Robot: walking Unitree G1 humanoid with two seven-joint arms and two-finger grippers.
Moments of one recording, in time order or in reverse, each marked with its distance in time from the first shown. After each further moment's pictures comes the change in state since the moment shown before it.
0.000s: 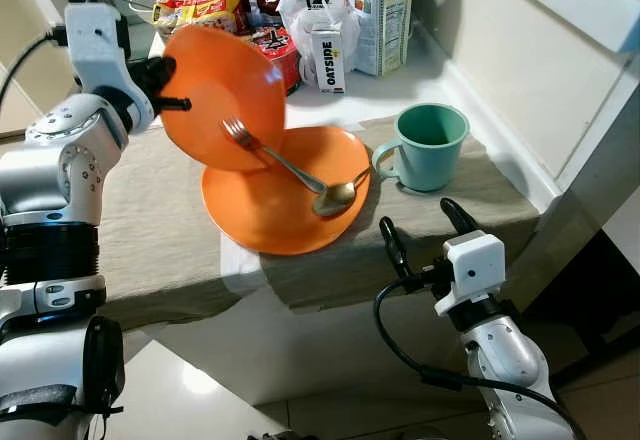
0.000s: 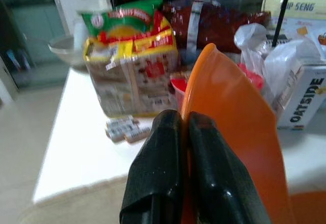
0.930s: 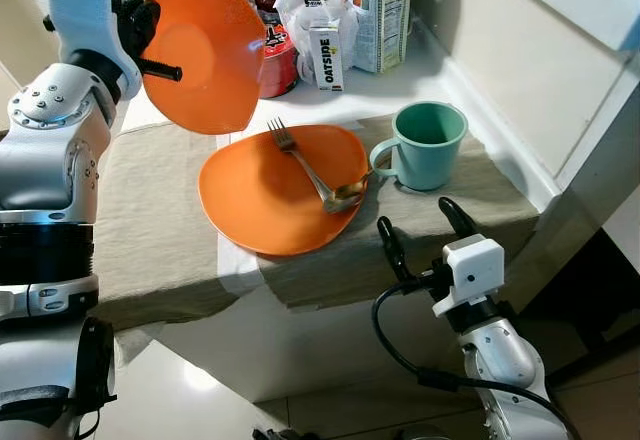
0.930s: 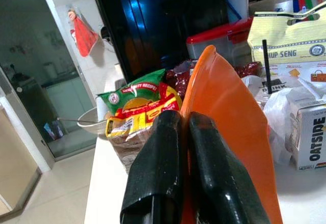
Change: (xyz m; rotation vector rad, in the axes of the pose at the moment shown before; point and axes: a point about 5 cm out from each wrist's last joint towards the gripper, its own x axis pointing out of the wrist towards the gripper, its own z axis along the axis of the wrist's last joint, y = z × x) left arm -0.007 -0.006 0.033 0.200 -0.205 0.022; right arm 0.001 0.002 -0.003 -0.001 -0.046 0.009
